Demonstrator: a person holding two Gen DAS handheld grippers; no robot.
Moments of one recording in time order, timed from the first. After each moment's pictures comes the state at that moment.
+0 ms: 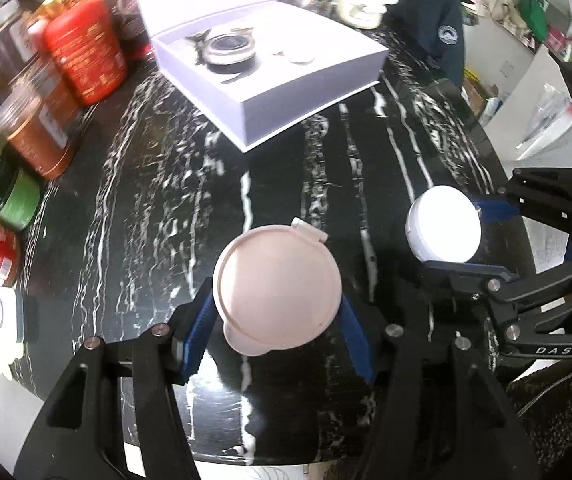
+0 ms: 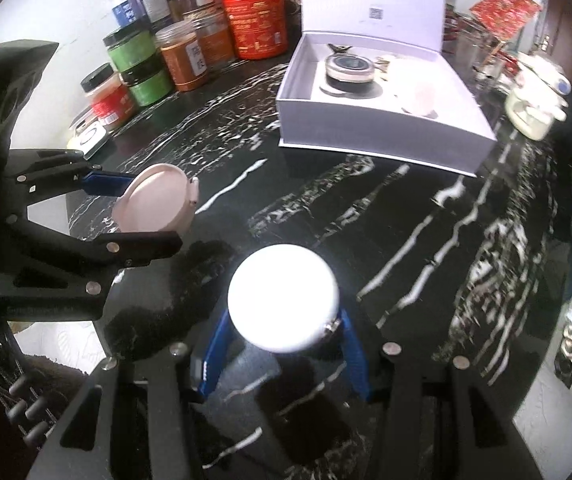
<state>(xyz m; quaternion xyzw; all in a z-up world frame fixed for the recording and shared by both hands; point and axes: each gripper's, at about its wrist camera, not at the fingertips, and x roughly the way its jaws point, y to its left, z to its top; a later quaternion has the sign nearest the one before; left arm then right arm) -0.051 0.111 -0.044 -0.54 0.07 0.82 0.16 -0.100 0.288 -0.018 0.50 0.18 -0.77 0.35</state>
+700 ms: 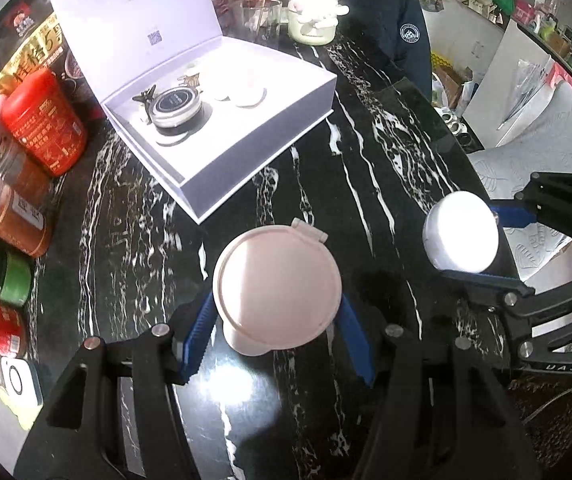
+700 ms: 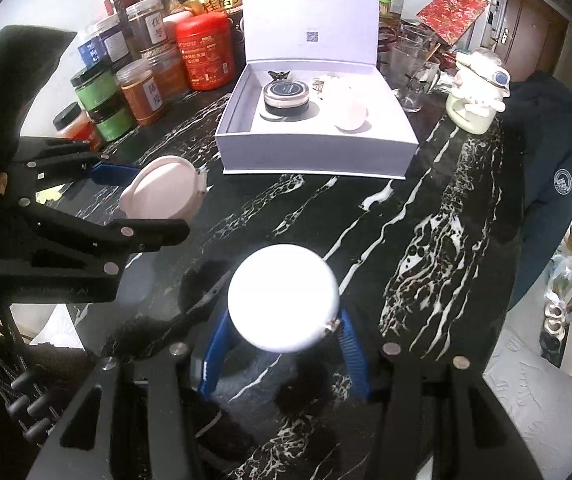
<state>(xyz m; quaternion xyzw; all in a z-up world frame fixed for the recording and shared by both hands) -0.079 0.160 -0.016 -0.51 0.12 0.82 0.20 -0.120 0.323 0.015 0.49 0.16 -0.81 0.30</state>
